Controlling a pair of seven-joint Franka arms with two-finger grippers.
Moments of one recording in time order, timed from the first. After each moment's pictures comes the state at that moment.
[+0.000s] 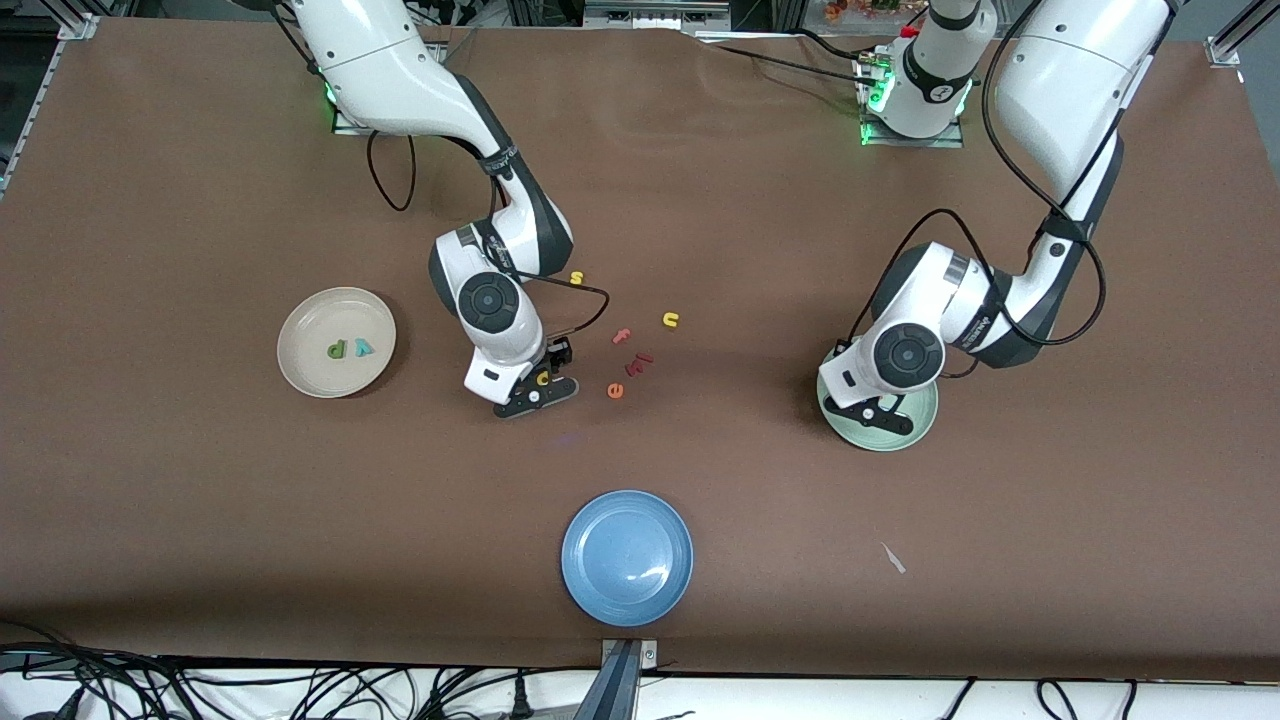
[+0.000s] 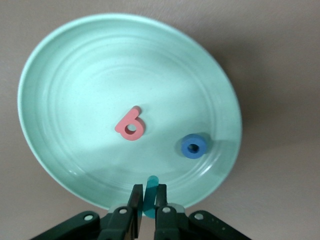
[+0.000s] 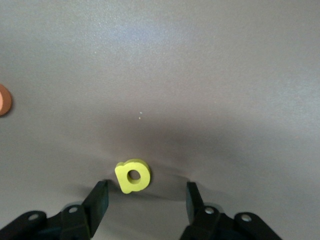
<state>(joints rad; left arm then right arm) -0.02 0.59 -0.32 -1.78 0.30 1.98 -0.17 0.70 0.73 -0.16 -1.68 0.14 2.35 0.12</state>
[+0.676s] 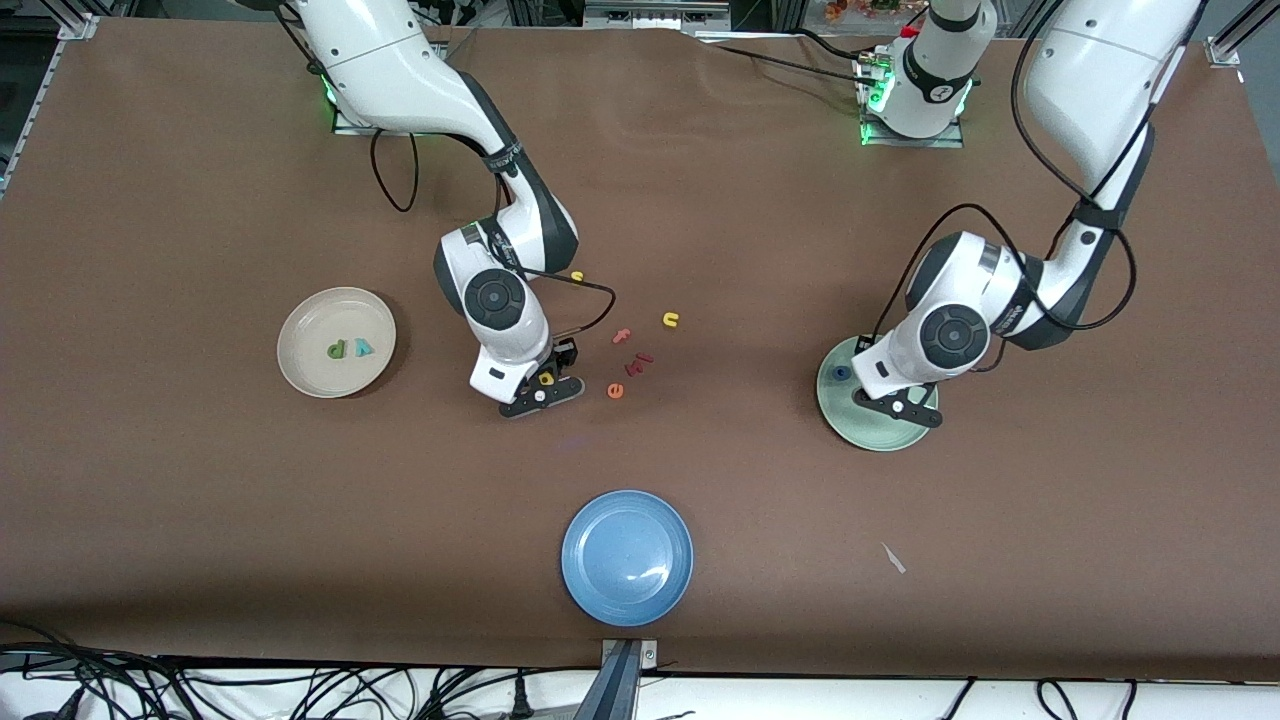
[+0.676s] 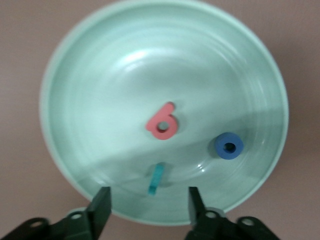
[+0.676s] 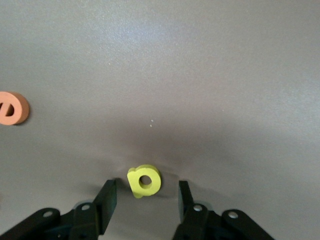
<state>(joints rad) 0.05 0.51 -0.32 -1.87 0.30 2.07 -0.13 0.70 0.73 -0.16 -1.66 0.14 2.35 0.12</state>
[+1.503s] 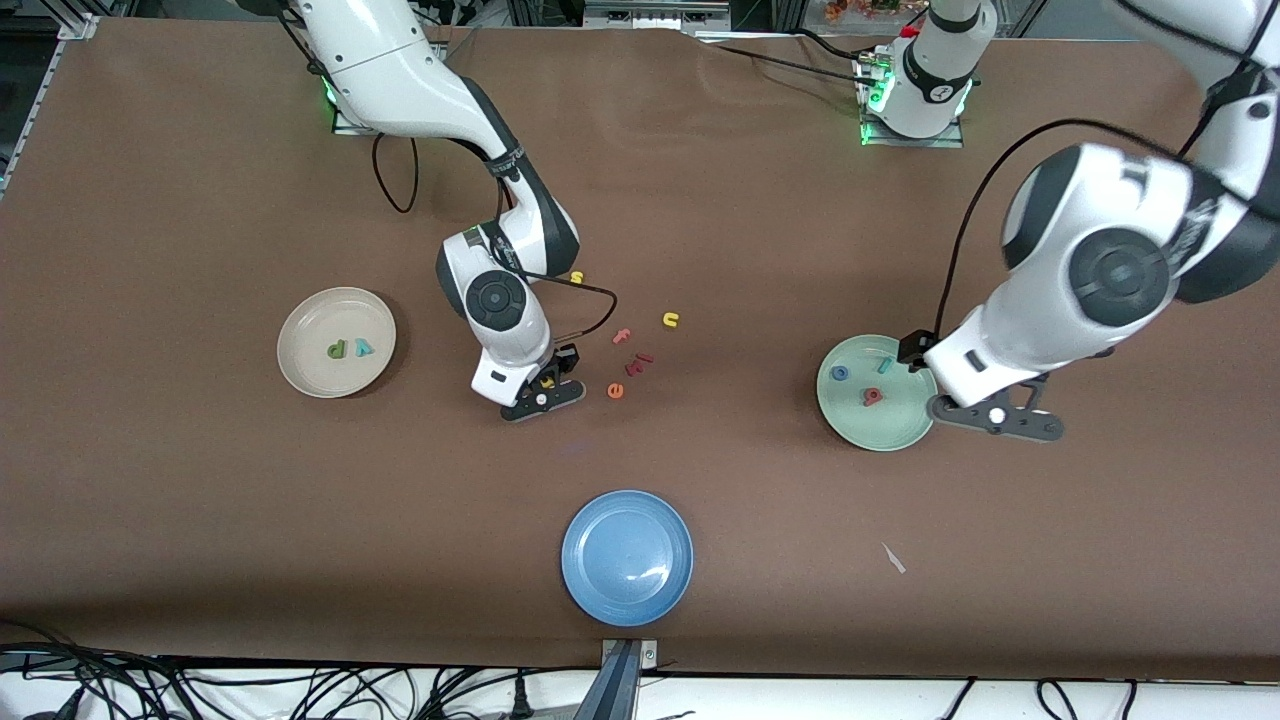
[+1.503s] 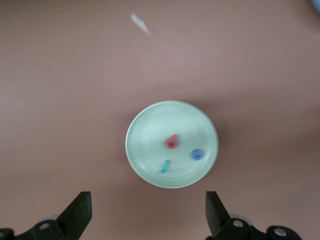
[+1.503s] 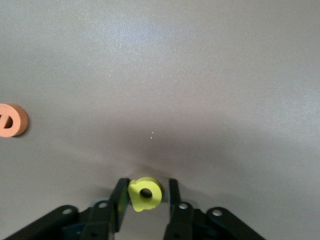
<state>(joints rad) 0.07 0.40 -0.36 -1.39 0.17 1.68 -0.13 0.70 0.75 -0.16 -1.65 0.14 2.38 0.12</state>
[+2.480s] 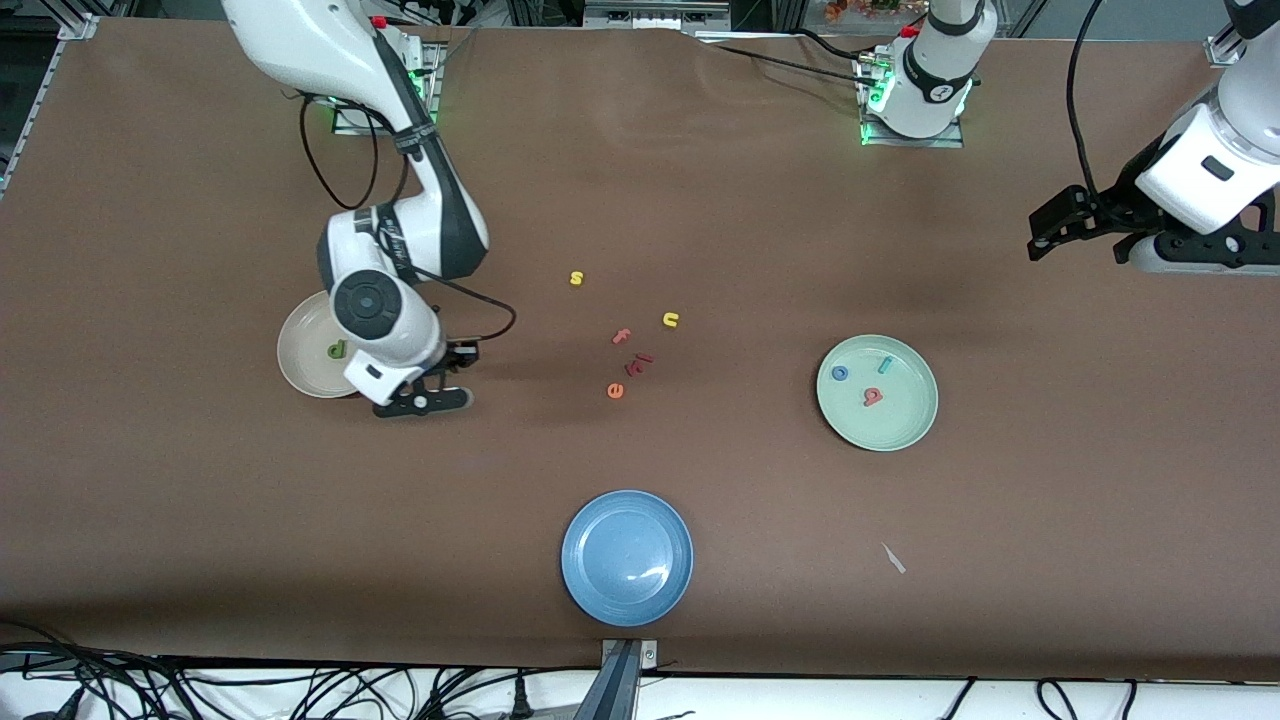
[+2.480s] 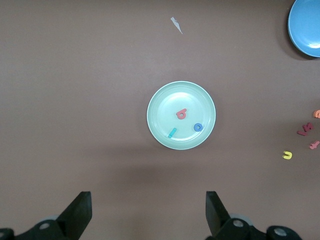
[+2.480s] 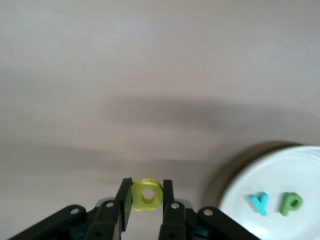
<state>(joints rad) -0.01 -0.03 -0.07 -1.66 -0.03 1.63 -0.08 0.69 0.50 -0.37 -1.87 0.14 2.21 0.13</state>
